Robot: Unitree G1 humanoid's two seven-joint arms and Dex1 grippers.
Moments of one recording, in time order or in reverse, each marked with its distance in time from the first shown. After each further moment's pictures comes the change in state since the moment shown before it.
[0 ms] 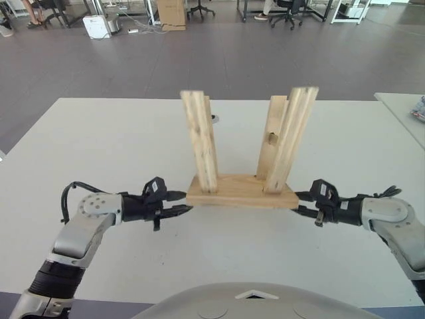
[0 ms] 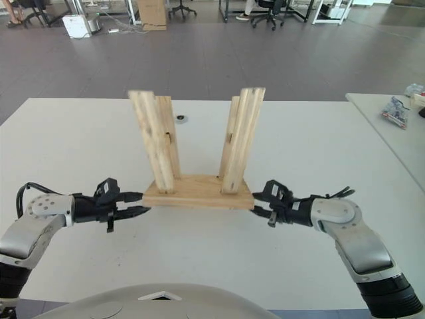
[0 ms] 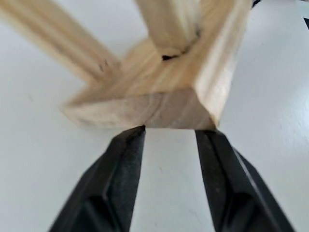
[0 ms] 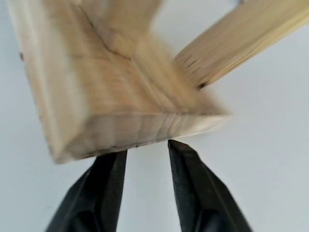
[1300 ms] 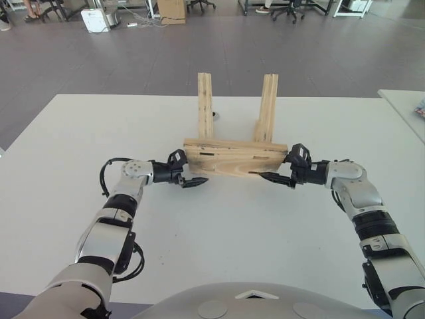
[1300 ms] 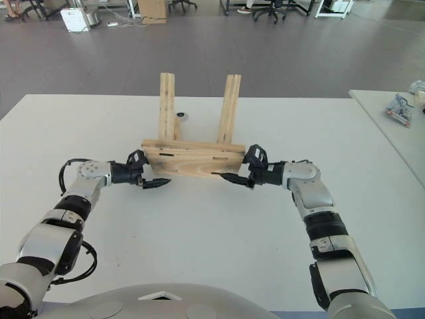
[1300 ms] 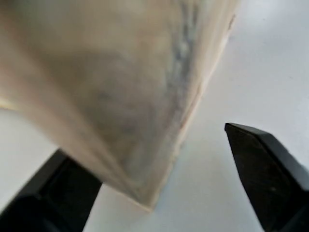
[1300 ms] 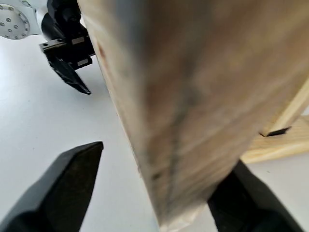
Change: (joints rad) left arm -0.671 -0.333 -0.025 1.223 0.280 -0.711 -0.071; right arm -0.520 0.313 0.072 0.767 -0.005 -0.322 0.153
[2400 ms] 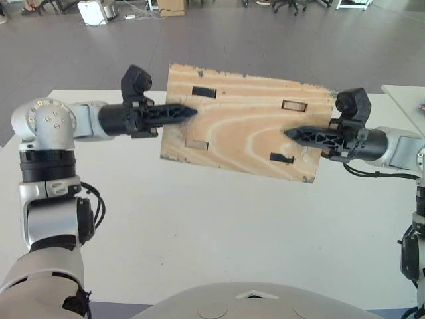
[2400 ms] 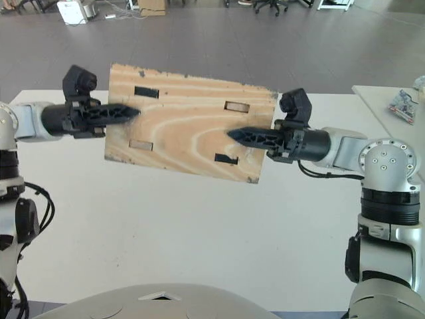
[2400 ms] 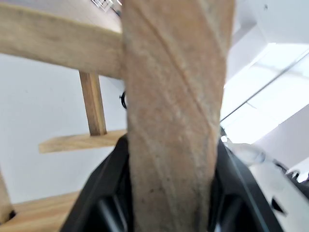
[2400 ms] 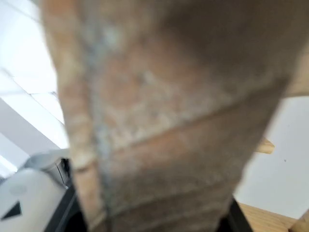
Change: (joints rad) left arm -0.276 0.283 0.332 -0.737 -0.951 1.907 0.098; right arm -0.197 -0.255 -0.289 -0.381 1.209 1.180 -0.331
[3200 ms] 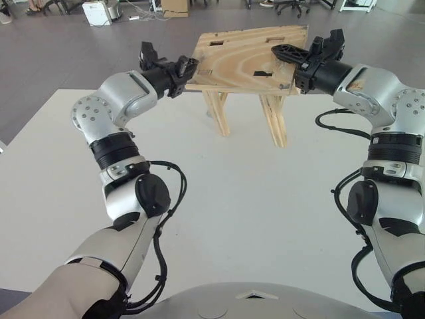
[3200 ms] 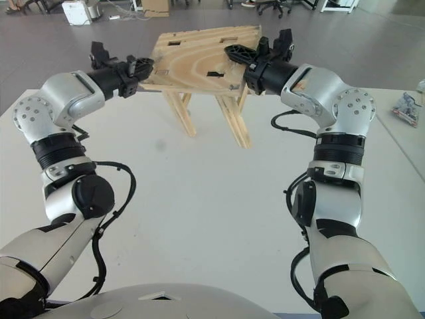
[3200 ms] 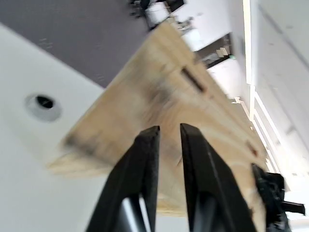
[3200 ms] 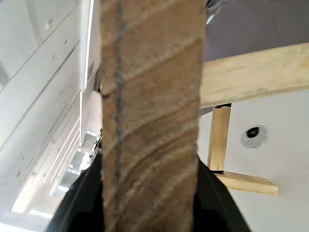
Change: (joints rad) left arm -0.144 -0.573 0.528 -0.008 -0.152 -0.323 1.660; right arm -0.410 0.331 -0.125 0.468 0.190 -0.245 -1.185
